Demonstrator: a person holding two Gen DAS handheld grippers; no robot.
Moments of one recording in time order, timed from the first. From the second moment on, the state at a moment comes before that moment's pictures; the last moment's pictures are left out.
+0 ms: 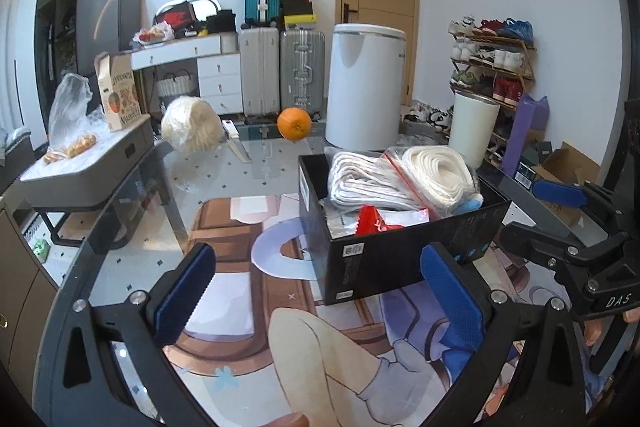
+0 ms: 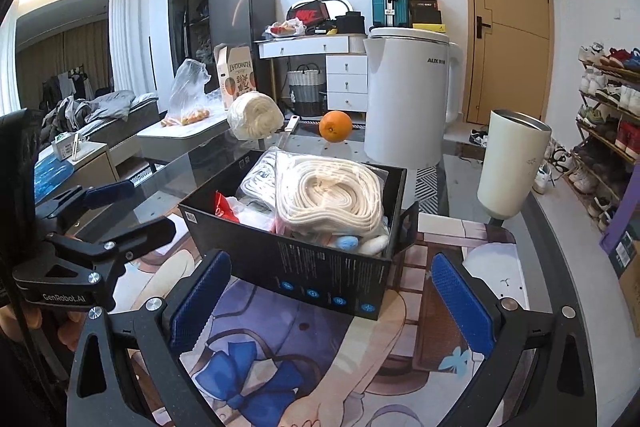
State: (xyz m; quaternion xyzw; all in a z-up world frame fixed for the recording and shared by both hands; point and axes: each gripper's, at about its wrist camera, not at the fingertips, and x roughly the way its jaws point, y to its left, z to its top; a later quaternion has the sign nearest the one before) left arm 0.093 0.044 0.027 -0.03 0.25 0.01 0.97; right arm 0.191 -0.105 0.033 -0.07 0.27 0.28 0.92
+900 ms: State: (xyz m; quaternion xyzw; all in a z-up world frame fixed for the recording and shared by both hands) left arm 0.087 0.039 0.028 -0.02 0.23 0.00 0.97; right arm 0.174 -0.116 0.030 -0.06 0.22 0.26 0.94
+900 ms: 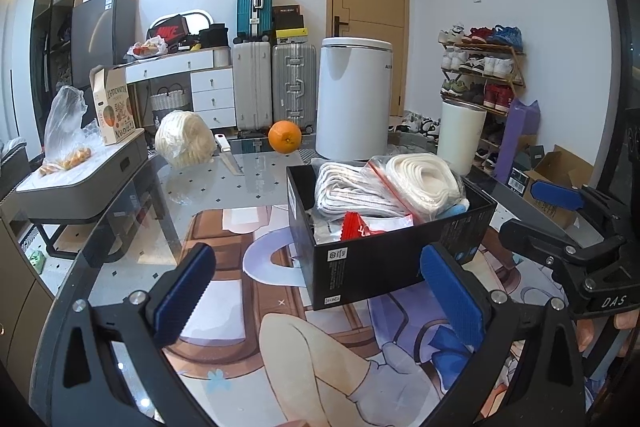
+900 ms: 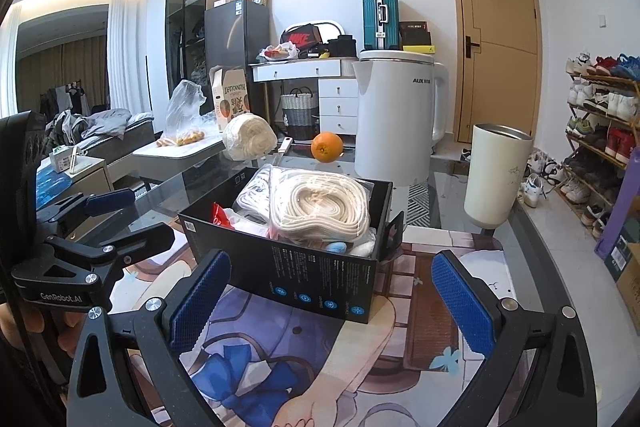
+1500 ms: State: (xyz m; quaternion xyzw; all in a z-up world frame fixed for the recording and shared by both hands) left arm 0.083 0.043 0.030 -0.03 0.22 0.00 0.97; right arm 0.170 -0.114 0.030 -0.07 0.21 0.26 0.94
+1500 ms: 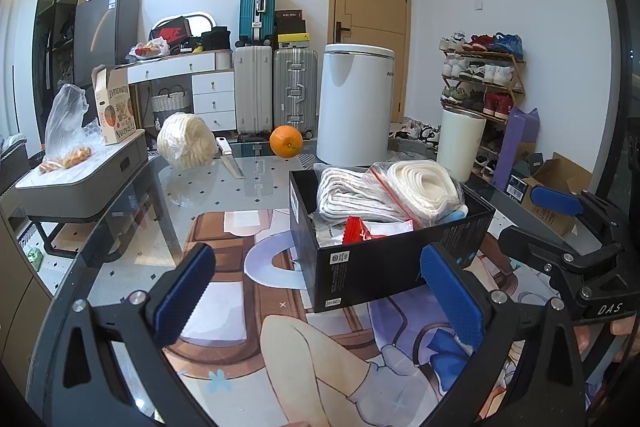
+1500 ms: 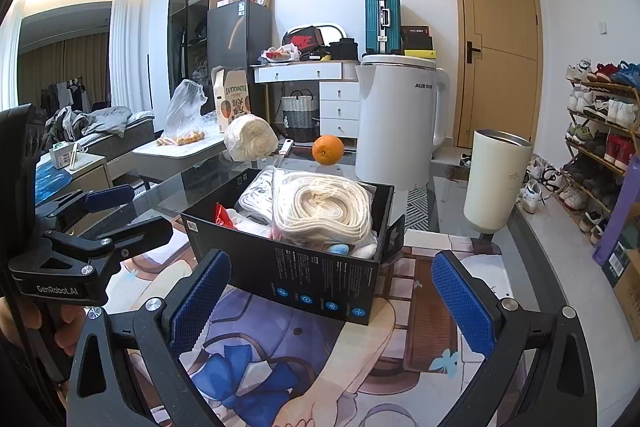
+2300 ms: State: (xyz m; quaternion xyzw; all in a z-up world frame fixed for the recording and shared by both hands) left arm 0.083 0.045 0.030 -0.04 0.22 0.00 0.97; right arm 0.169 -0.114 0.030 -0.07 0.21 0.27 0.94
